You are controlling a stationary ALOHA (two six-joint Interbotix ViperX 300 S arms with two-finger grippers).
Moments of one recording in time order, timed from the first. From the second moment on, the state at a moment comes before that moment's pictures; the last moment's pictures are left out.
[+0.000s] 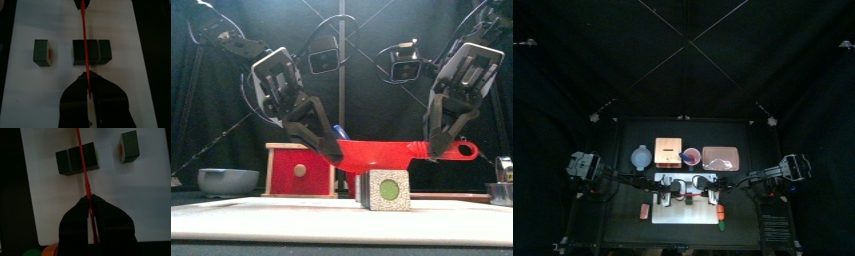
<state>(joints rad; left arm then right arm) -0.17 0.12 0.67 -0.19 -0.03 0.00 0.08 -0.14 0.81 0.19 0.33 0.10</state>
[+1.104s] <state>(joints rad) -0.17 0.21 0.66 -0.19 -0.03 0.01 0.09 -0.02 0.79 0.18 0.33 0.10</state>
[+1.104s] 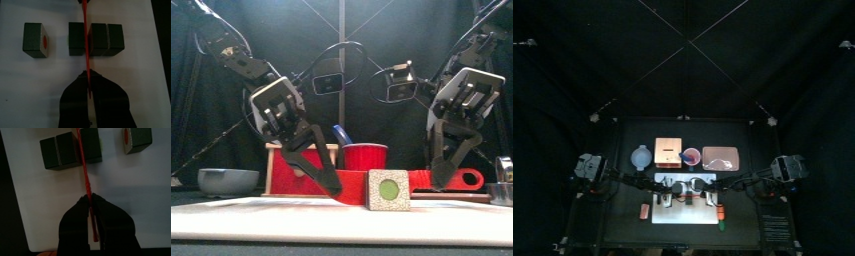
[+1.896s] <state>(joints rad) -0.16 0.16 0.66 -0.17 -0.01 0.01 0.07 -0.07 0.76 0.17 0.38 0.10</state>
